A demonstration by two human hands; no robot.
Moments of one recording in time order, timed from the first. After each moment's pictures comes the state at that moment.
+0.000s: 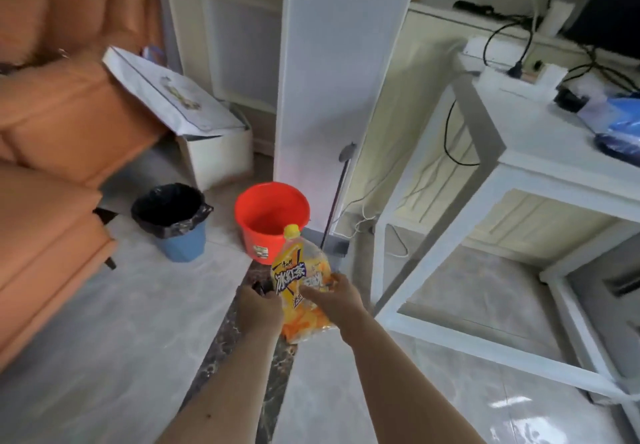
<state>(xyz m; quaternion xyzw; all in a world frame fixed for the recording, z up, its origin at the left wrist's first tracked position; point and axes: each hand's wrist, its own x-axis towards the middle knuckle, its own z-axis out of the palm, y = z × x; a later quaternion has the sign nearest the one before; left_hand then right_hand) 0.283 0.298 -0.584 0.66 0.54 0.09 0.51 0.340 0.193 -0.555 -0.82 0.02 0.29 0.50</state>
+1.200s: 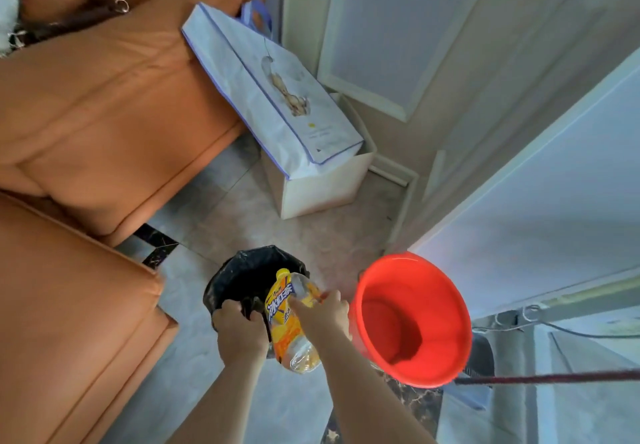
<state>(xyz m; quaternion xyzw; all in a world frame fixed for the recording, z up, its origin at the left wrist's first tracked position) 0.487 0.824 -0.767 0.64 0.64 0.04 0.42 0.568 0.752 -0.734 -0.90 0.03 0.35 0.27</state>
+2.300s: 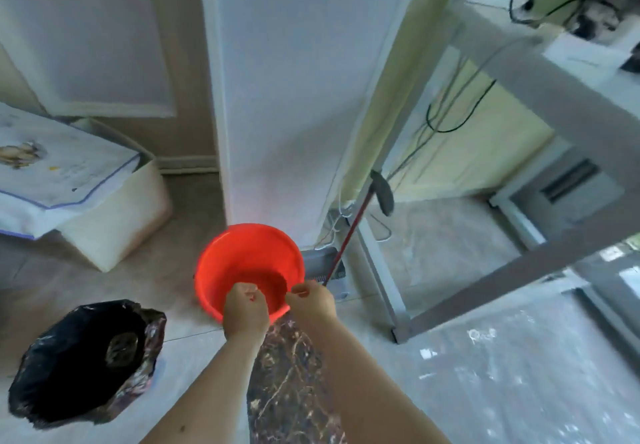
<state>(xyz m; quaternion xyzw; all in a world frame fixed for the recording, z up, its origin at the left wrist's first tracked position) 0.571 0.584 -0.679 0.80 0.32 -0.05 0.51 0.571 0.485 -0.637 -0.86 0.22 0.21 0.42</state>
